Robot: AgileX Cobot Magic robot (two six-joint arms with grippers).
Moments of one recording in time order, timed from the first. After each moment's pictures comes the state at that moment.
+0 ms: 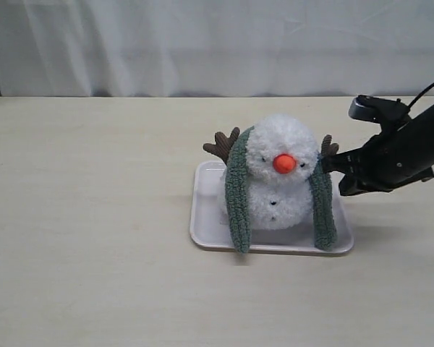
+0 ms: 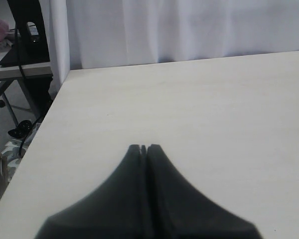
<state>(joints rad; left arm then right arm) -0.03 0.00 0.00 0.05 0.34 0.05 0.04 1.77 -1.02 0.43 0.59 -0.33</state>
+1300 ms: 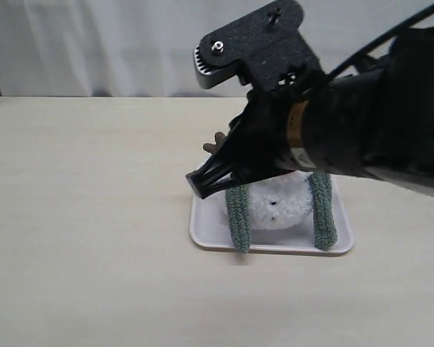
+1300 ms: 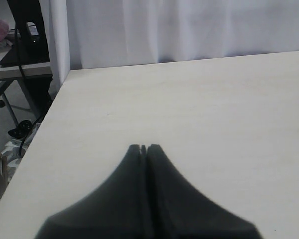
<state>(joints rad) -0.03 0.00 0.00 0.05 0.34 0.05 0.96 1.38 -1.05 -0.78 0.69 0.79</state>
